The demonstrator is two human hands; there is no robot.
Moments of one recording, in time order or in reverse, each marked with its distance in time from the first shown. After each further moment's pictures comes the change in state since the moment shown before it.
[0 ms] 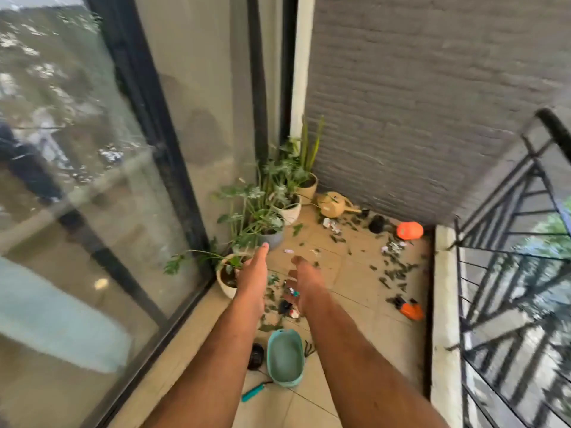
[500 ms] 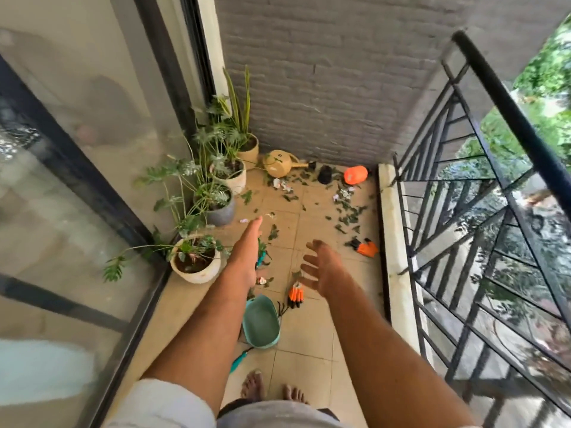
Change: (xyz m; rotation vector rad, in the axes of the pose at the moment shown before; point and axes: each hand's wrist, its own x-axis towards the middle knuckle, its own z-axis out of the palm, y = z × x) left_hand 0.006 0.005 0.102 0.132 -0.326 -0.162; right_hand 0.031 -0.012 -0.132 0.230 0.271 0.115
